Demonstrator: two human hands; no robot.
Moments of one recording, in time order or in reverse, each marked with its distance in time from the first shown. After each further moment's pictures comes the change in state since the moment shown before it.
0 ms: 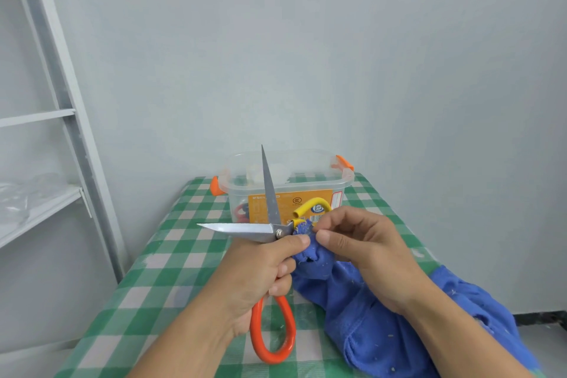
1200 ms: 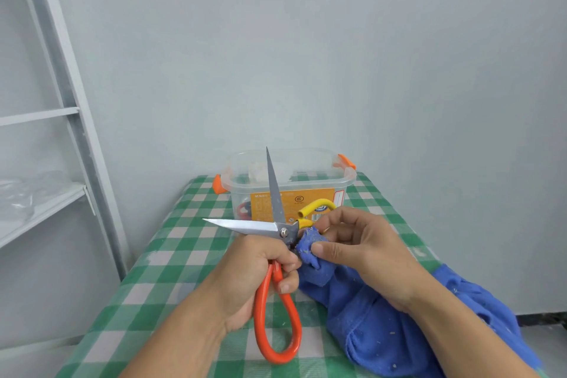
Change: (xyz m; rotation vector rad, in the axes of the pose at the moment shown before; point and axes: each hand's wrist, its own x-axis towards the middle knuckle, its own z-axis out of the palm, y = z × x) left_hand -0.001 0.004 -0.013 0.038 -0.158 -0.087; right_hand 0.001 0.001 -0.003 -0.141 -0.017 0.127
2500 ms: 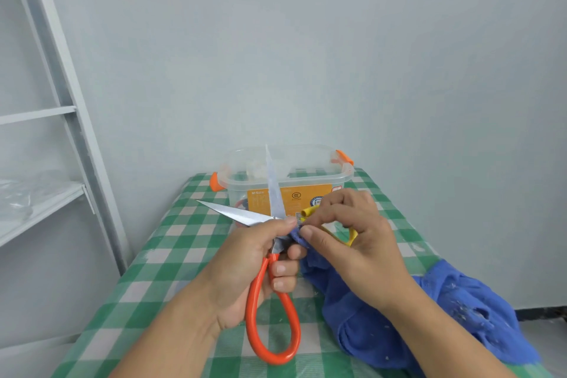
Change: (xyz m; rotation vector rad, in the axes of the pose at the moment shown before) left_hand 0.006 0.001 0.000 -0.180 -0.104 -0.092; right_hand -0.002 0.000 0.018 -0.469 0.265 -0.466
